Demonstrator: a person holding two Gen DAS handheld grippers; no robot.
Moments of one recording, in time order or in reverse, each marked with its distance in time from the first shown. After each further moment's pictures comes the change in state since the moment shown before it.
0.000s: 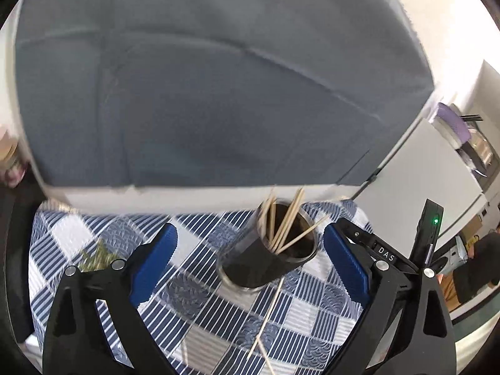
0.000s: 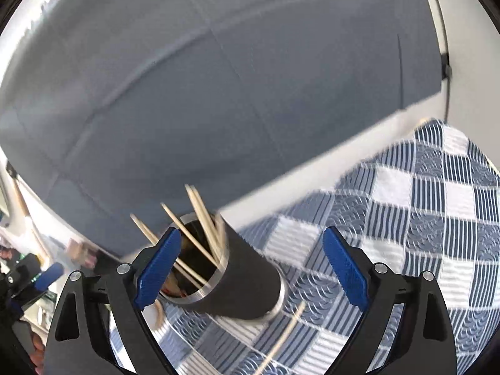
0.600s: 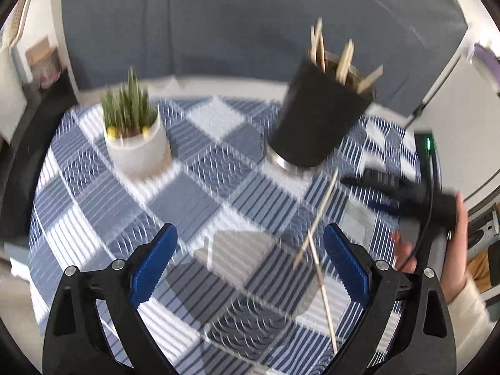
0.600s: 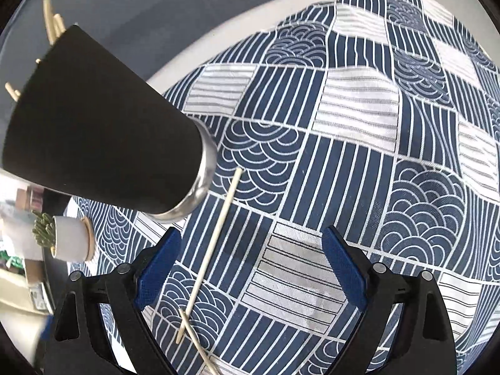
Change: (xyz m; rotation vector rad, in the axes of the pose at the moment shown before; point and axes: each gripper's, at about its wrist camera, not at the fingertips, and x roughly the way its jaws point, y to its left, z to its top) left arm 0.017 0.005 -0.159 0.004 0.218 0.215; right arm 0.076 -0.058 -0.104 0.103 0.415 -0.144
